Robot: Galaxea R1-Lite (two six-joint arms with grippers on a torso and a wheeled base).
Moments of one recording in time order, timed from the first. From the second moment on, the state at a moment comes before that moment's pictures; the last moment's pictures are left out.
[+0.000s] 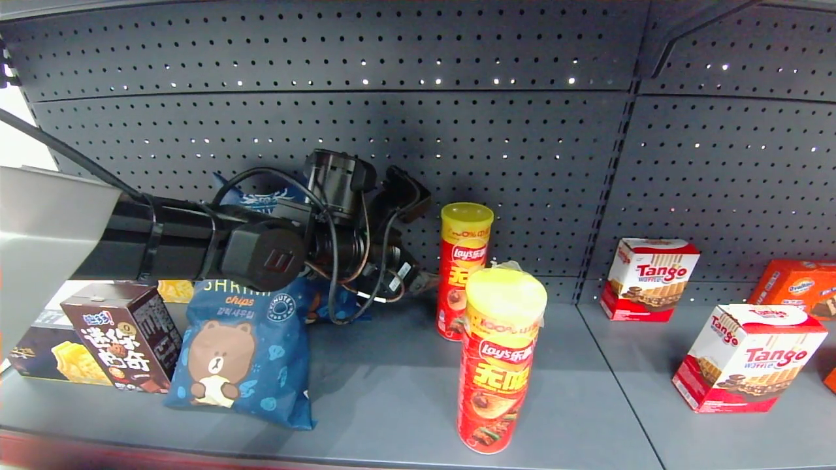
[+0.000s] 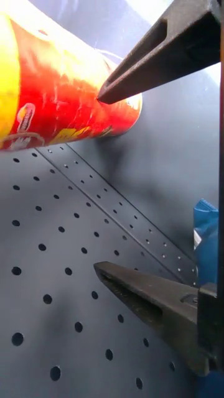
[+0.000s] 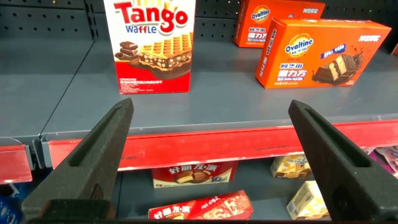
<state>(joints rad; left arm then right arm) -0.48 2.03 -1.44 -0.09 -0.14 0.42 -0.03 0.06 0.00 -0.06 -0.20 -0.10</state>
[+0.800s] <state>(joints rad) -0.47 2.00 -1.40 -0.09 -0.12 0.43 -0.03 0.06 0.00 -0.06 -0.20 -0.10</state>
